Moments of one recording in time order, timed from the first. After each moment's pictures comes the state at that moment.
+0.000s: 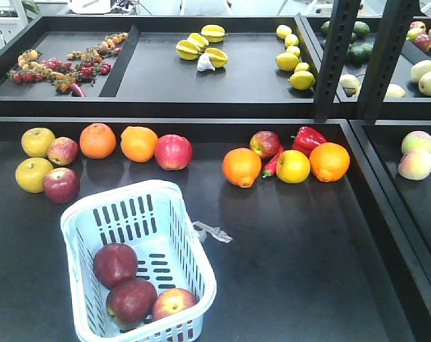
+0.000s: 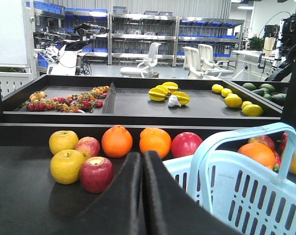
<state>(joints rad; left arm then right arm) -0.08 -0.01 0.02 0.17 0.05 -0.26 -0.01 0.64 -0.69 0.19 0.80 -0.33</state>
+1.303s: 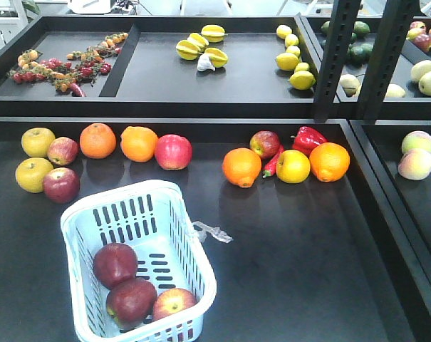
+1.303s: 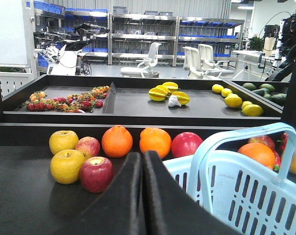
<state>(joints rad) -0.08 -0.01 0.02 0.17 0.05 -0.26 -0.01 -0.01 0.03 -0.02 0.06 0.08</state>
